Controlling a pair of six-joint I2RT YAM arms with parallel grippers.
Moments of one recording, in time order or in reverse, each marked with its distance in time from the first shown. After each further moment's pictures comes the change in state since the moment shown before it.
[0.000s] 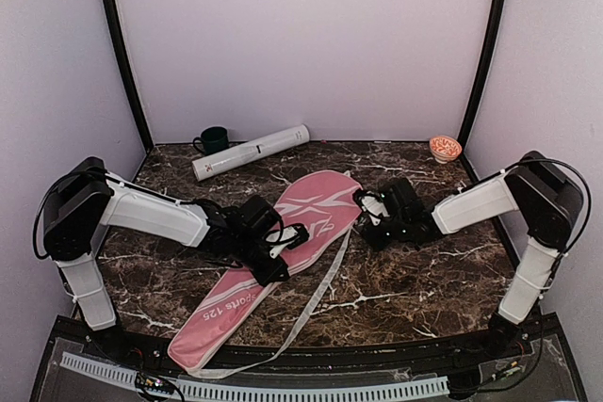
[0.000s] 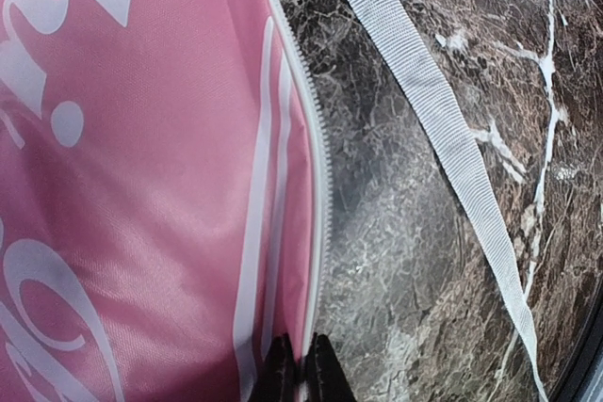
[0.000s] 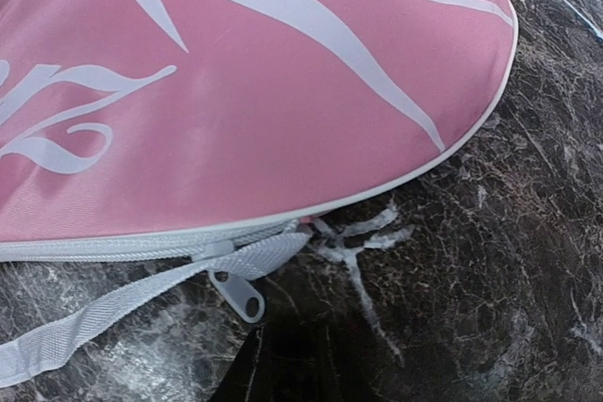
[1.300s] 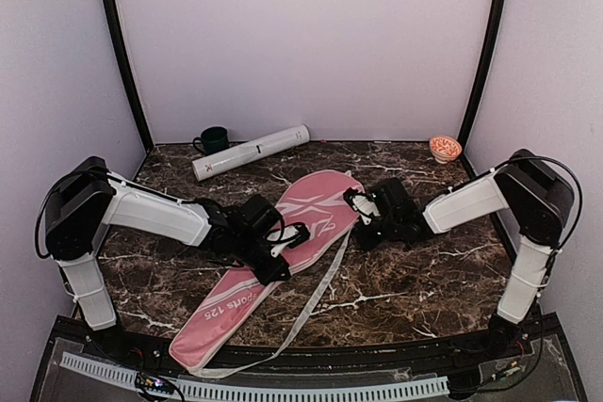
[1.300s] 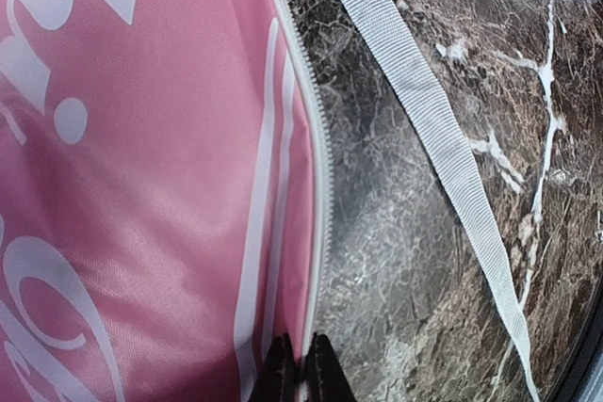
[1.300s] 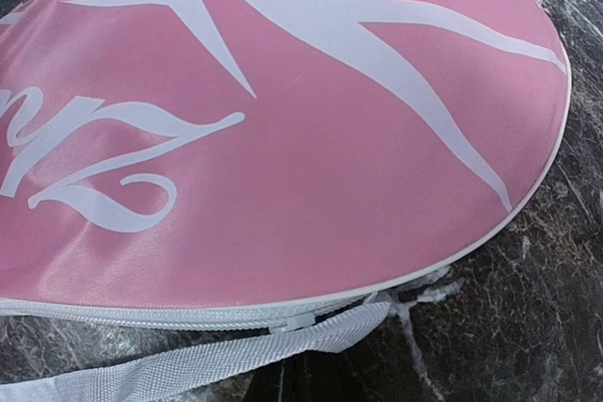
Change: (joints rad) left arm 0.000 0.009 0.010 0.001 0.004 -0.008; right arm 0.027 0.063 0.058 0.016 -0.024 0.007
